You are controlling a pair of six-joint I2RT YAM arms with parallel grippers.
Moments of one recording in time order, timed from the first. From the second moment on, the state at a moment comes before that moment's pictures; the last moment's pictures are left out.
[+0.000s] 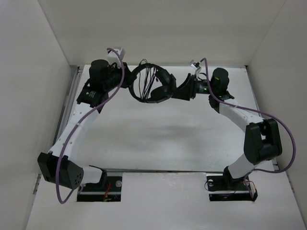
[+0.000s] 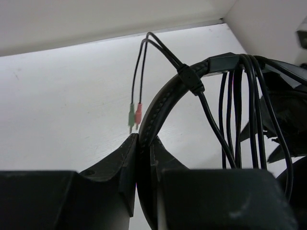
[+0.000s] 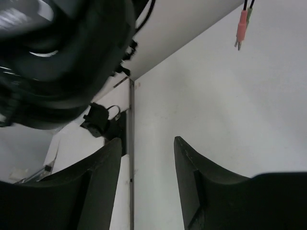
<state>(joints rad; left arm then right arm) -0.30 1.31 1.36 -0.30 0.30 -0.25 0.27 1.59 1.11 0.54 -1.20 0.67</state>
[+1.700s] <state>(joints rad) -0.42 2.03 1.37 -0.10 -0.05 -0.07 0.12 1.37 0.93 0.39 -0.92 0.21</state>
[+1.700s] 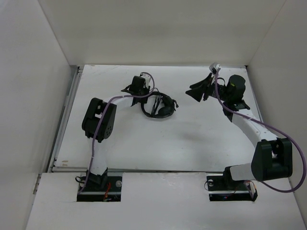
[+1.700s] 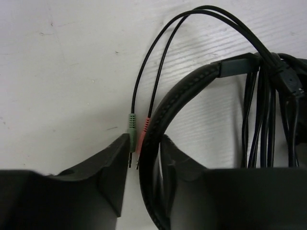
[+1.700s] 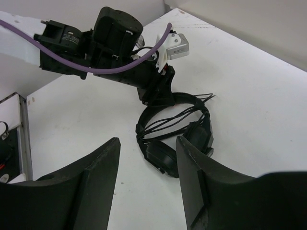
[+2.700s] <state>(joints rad) -0.26 1.17 1.39 -0.37 -0.03 0.06 -0.16 1.08 1.00 -0.22 -0.46 -0.14</state>
